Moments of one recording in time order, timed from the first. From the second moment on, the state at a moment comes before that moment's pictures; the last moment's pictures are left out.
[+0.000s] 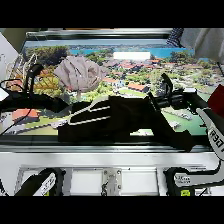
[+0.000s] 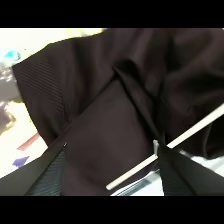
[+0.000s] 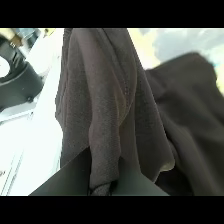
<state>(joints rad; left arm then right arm) 0.17 -1.00 1.05 0.99 -1.32 -1.04 -0.09 -1.54 1.03 -0.21 1.64 -0.18</state>
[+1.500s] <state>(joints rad) -0.27 -0.94 0.75 1.00 -0.84 -1.71 -0.09 -1.29 1.03 -0.18 1.44 0.08</state>
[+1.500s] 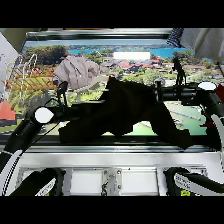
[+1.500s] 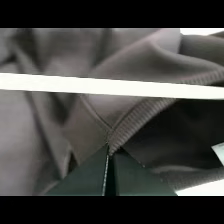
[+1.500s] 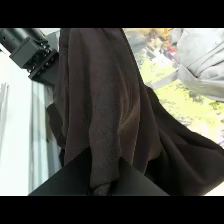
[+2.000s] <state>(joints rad) 0.02 -0.88 0.68 1.00 -0.94 -1.64 -0.09 -1.18 1.03 -0.18 1.40 0.17</state>
